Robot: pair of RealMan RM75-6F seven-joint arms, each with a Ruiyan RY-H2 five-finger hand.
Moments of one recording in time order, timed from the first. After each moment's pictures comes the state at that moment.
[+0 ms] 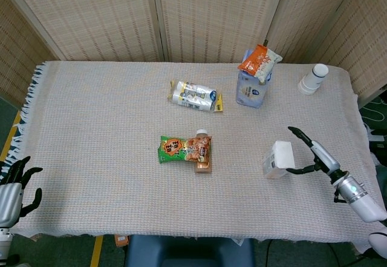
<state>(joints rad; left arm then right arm) -0.08 -1.09 -0.06 -1.73 1.40 1.46 0.07 0.49 -1.32 -0.13 -0.91 -1.67 1.21 1.44</state>
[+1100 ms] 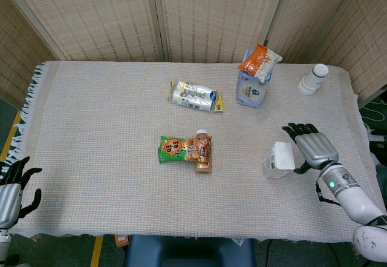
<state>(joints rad) -0.07 -1.08 -0.06 -1.74 1.40 1.46 0.07 0.81 -0.79 -0.06 -1.98 -0.79 0.83 -0.34</state>
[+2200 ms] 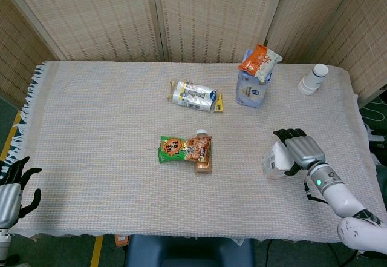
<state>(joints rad) -0.07 -1.08 -0.06 -1.73 1.40 1.46 0.07 0.81 -0.91 -0.04 -1.89 -0.74 0.80 -0.36</state>
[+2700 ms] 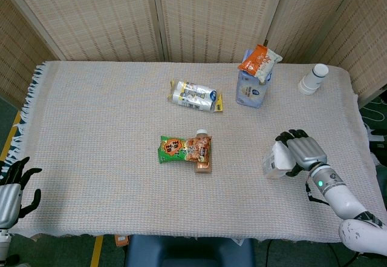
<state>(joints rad) -0.07 -1.08 -0.06 -1.74 1.40 1.45 0.07 0.79 -0.91 -0.04 -1.89 -0.74 0.81 -0.36</state>
